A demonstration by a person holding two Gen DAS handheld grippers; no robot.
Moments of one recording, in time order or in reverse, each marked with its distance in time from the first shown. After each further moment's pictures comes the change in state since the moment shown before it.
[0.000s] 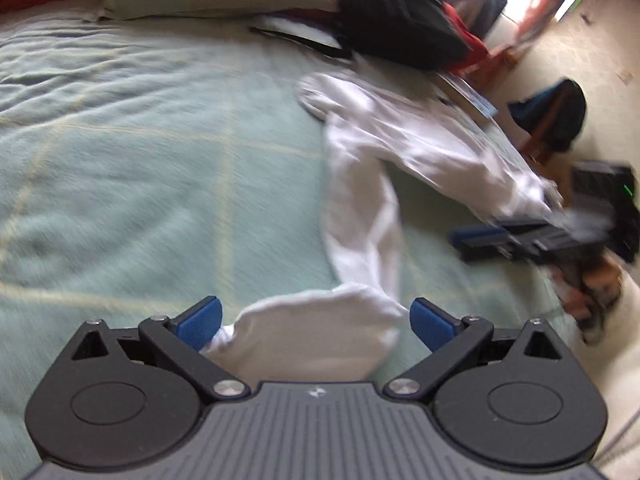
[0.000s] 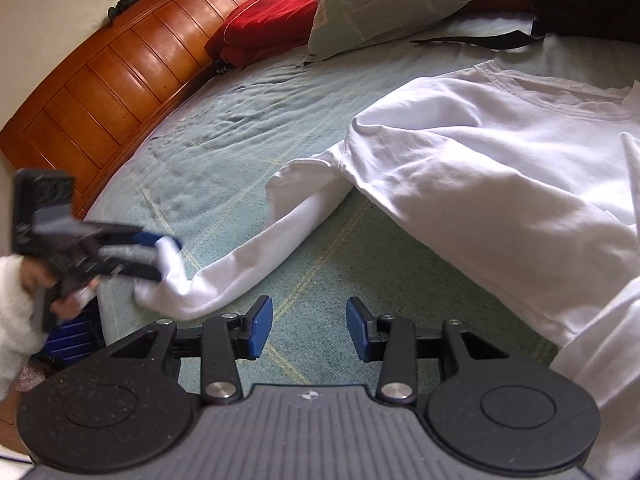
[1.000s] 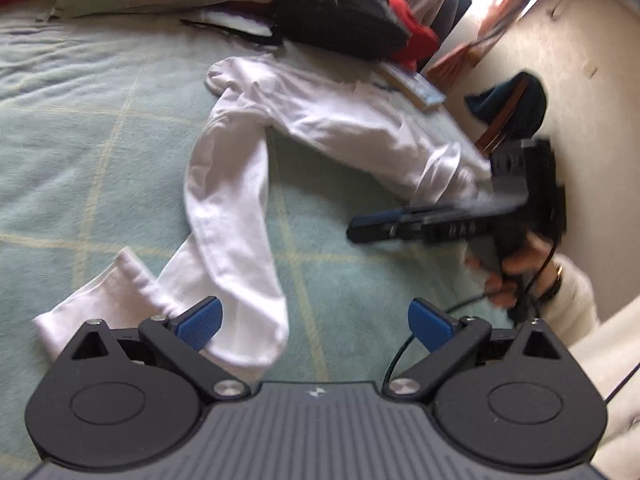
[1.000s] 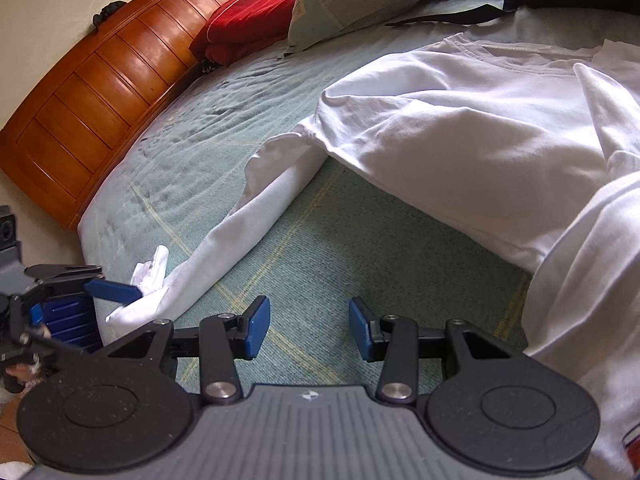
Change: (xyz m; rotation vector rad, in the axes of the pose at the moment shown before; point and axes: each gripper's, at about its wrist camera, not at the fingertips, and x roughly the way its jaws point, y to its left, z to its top) left arm 0.012 -0.062 -0.022 -0.046 -0.037 -0.105; right arm -0.011 -0.014 -0.027 0.052 0.004 -0.017
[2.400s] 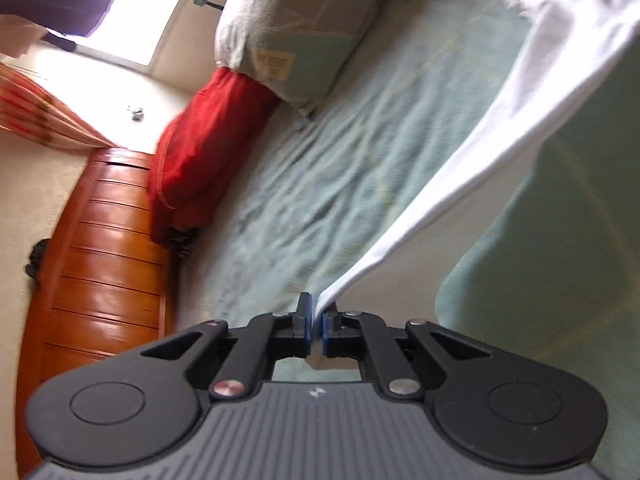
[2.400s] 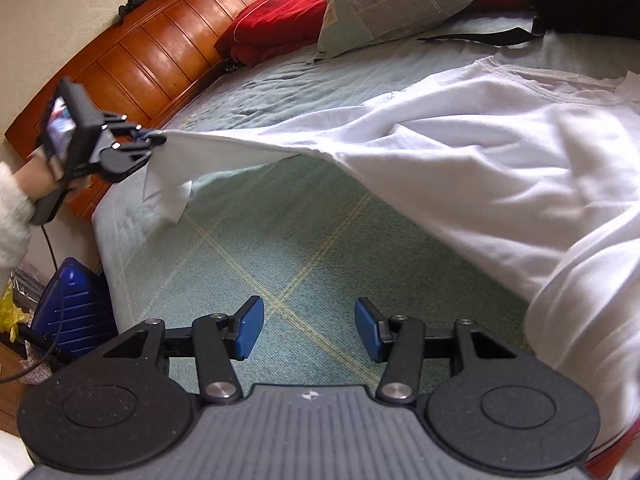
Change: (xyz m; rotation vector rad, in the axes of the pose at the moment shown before) left arm -0.004 0.086 0.105 0.669 0.199 1.301; right arm -0.007 0.022 0.003 -0.063 -0.012 0.033
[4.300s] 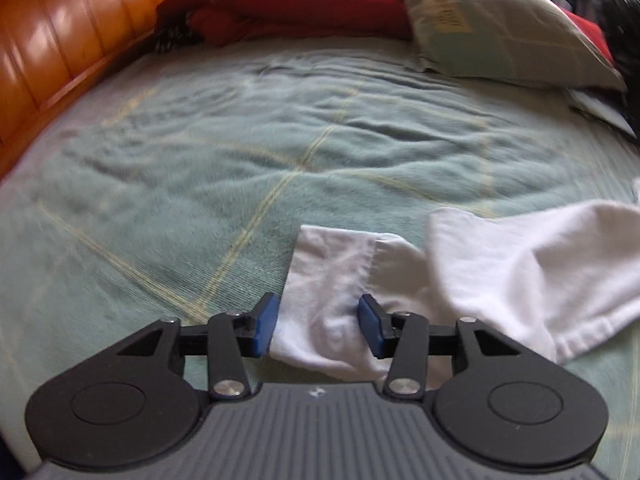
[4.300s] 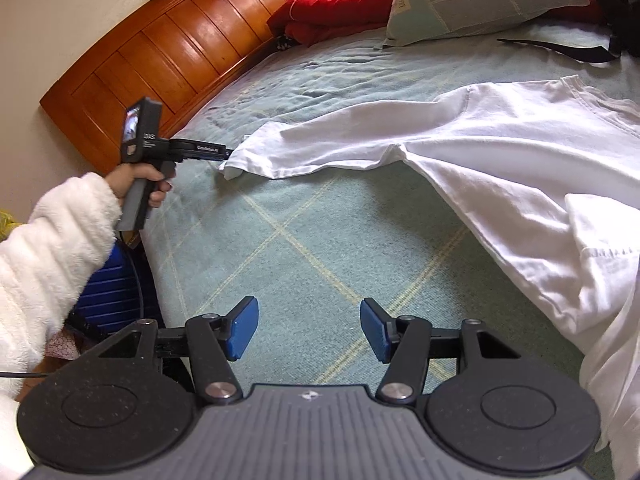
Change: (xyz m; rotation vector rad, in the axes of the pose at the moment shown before) left arm 0.123 0.062 -0.134 -0.915 0.097 -0.451; right arm 0.021 0.056 0.019 -0.082 0.064 0.094
